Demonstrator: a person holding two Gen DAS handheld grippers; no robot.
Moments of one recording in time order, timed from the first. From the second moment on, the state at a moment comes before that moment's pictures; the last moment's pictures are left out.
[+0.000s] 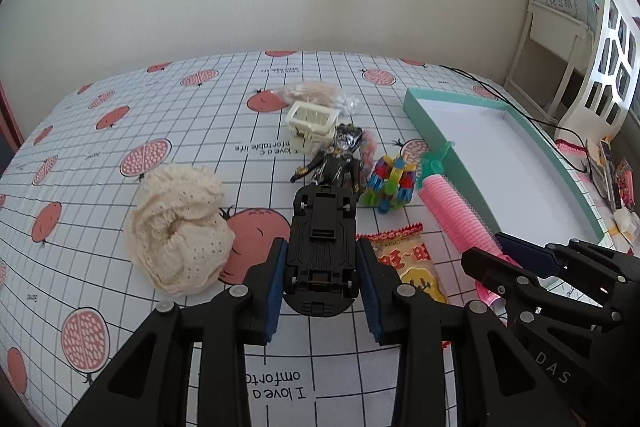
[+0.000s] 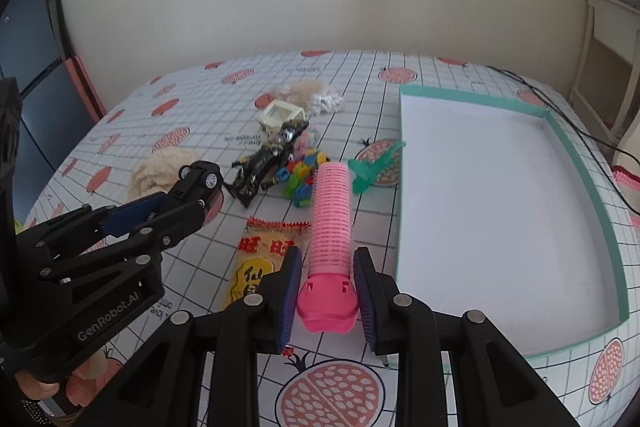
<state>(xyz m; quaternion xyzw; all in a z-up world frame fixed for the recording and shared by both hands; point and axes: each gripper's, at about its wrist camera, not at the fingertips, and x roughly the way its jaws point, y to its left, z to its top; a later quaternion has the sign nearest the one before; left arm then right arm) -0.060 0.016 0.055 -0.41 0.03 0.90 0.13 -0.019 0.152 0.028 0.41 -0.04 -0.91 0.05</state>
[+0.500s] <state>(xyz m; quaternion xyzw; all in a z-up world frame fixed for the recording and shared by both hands) -0.055 0.070 0.090 -0.40 0.07 0.90 0.15 -0.008 0.212 0.050 0.37 -0.07 -0.92 -0.02</state>
